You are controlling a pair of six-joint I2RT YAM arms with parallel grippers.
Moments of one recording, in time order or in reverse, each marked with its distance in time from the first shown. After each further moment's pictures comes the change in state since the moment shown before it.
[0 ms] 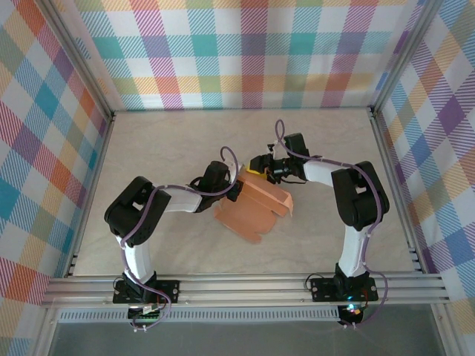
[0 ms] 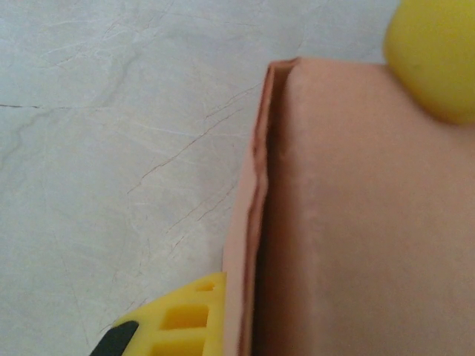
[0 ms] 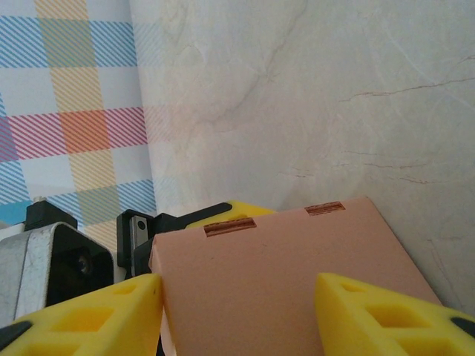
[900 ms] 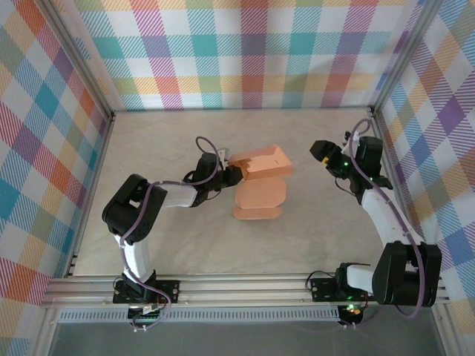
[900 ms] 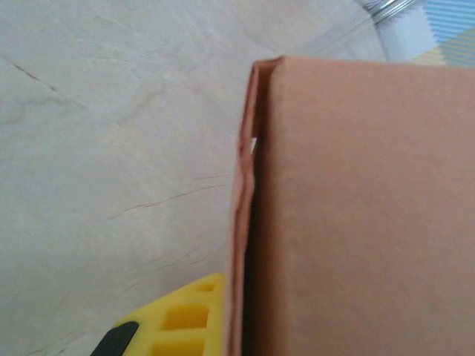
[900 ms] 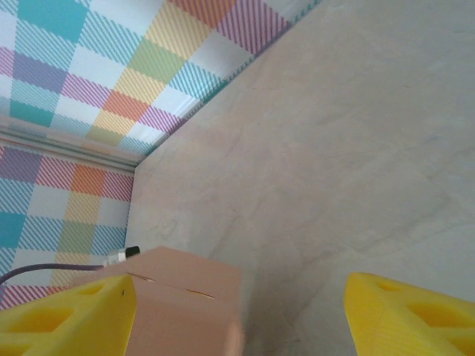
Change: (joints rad) left arm 0.085 0.005 0.027 0.127 0.174 -0.631; right arm -0.398 -0.708 -0.323 -0.078 0.279 -0.092
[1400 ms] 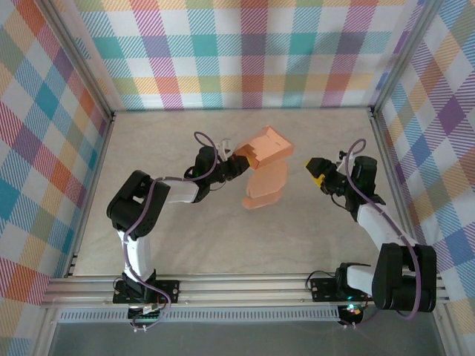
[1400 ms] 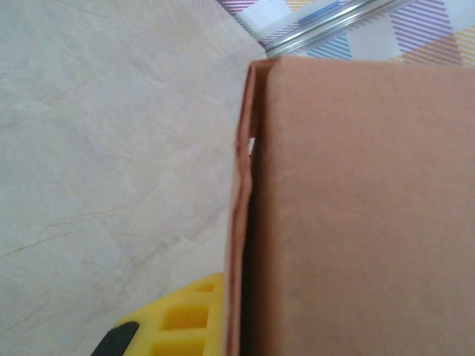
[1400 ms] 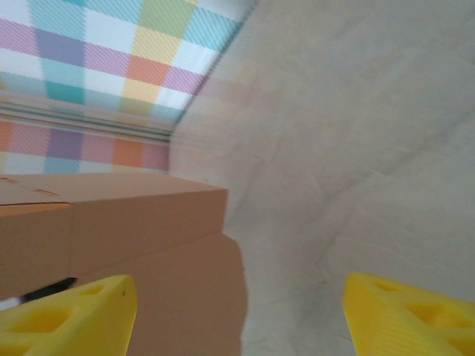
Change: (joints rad) left arm 0.018 0.061 0.063 0.211 0.178 -0.241; right arm -0.008 -0.027 -0.238 0.265 -0.160 0.190
